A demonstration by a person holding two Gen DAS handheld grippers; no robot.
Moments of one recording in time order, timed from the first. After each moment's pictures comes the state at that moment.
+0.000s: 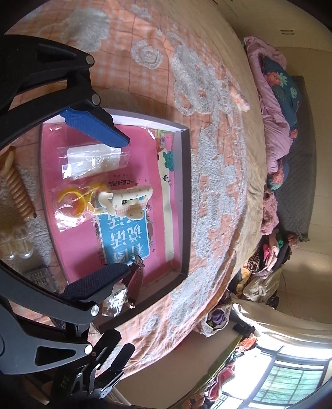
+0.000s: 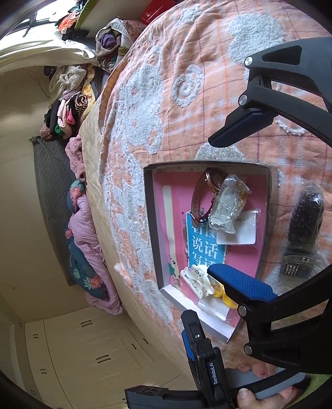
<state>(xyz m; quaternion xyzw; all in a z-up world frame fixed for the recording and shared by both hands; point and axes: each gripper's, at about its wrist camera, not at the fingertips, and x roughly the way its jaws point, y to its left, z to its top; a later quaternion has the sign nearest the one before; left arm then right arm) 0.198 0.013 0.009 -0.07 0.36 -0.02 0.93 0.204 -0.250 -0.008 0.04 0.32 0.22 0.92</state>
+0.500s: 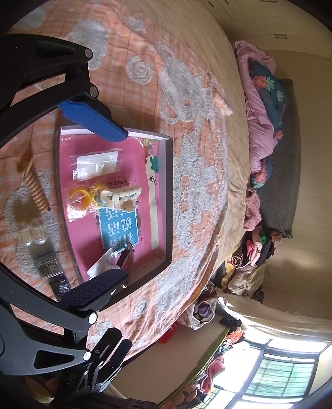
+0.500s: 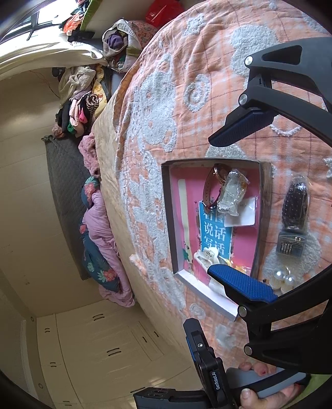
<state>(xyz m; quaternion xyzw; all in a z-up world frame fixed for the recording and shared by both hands) 0.161 0.015 0.045 -0.07 0.32 -0.02 0.95 0.171 -0.260 0.028 0.06 0.29 0.24 0.93</state>
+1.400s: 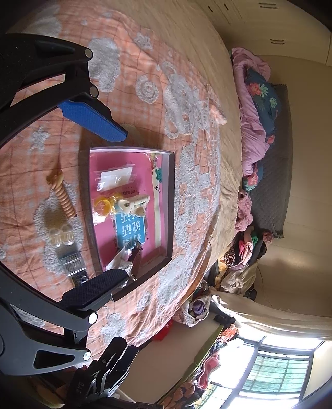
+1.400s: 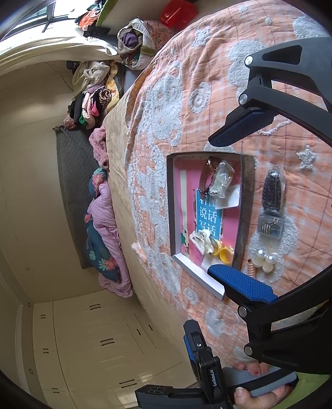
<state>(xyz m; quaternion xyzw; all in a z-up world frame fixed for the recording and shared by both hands) 0.099 0.025 0.057 -0.07 0.30 -0.02 0.95 0.114 -0.259 0.055 0.03 0.27 0.25 0.93</state>
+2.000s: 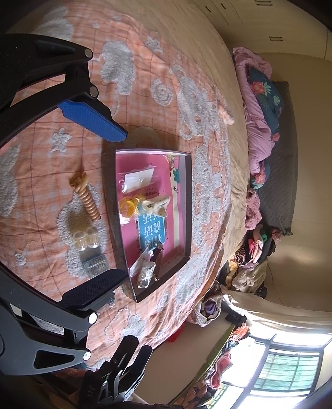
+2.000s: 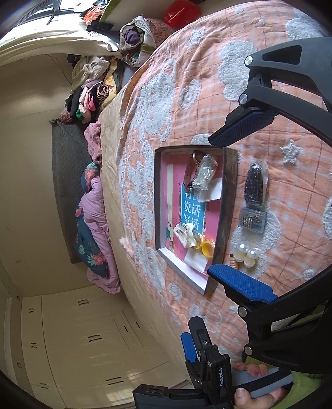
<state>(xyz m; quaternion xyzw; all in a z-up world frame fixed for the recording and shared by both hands) 0.077 0.019 0.040 -0.06 0.32 -0.02 0.95 0.094 -0.249 0.045 0.00 0.29 0.26 0.92</state>
